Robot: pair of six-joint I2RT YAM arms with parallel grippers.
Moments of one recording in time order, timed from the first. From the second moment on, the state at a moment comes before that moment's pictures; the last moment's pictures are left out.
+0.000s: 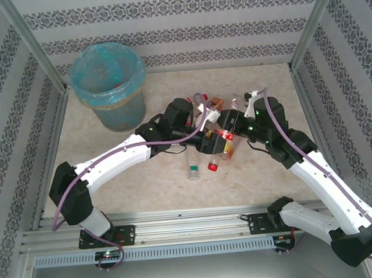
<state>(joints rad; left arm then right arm) -0.82 1.60 1.35 -0.28 0.69 -0.46 0.47 0.96 1.03 -0.55 -0.17 0.77</state>
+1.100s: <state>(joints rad) -0.32 1.34 1.67 -0.63 0.35 -0.13 0.50 1.05 1.16 -0.36 0.00 0.70</state>
